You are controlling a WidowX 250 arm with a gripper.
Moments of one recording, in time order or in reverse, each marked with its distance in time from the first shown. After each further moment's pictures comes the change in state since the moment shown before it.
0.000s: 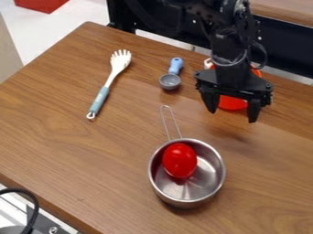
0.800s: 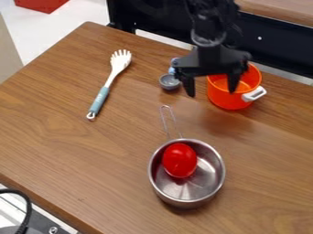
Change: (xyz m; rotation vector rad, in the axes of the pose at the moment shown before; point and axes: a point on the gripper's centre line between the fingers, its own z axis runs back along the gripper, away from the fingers) arm 0.030 0.053 0.005 0.107 -0.062 0.516
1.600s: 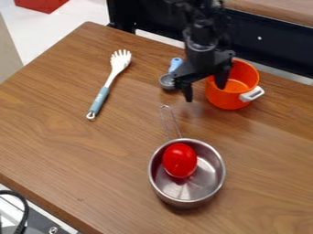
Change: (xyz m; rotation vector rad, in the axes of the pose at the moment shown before) arm 0.018 -0.002 -0.046 0.076 0.018 0.283
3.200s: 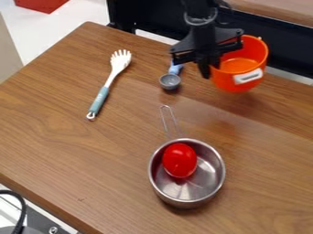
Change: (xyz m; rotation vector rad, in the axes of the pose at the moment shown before) arm 0.013 0.015 0.057 -0.109 0.041 -0.229
